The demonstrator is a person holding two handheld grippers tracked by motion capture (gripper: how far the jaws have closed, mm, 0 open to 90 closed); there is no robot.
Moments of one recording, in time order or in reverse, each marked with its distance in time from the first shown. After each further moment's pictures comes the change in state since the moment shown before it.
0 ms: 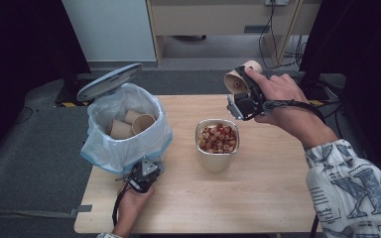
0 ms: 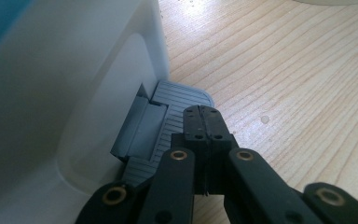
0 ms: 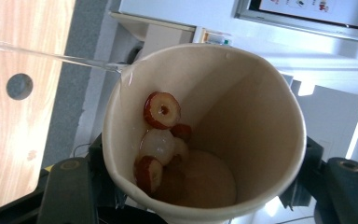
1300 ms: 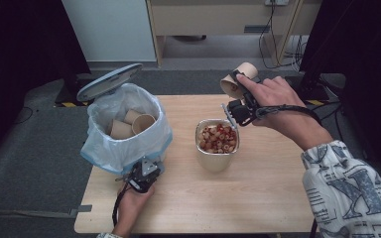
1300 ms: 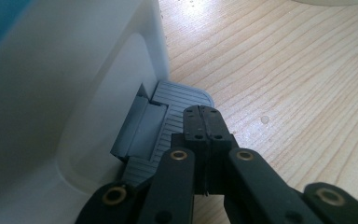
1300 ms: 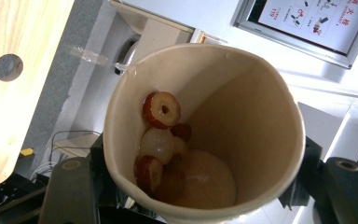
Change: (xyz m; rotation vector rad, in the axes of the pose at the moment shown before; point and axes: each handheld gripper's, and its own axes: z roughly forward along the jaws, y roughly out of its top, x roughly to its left) left arm 0.000 0.000 0.000 -0.001 0.000 -0.001; right arm 0.013 0.012 0.004 -0.004 -0.024 -0.153
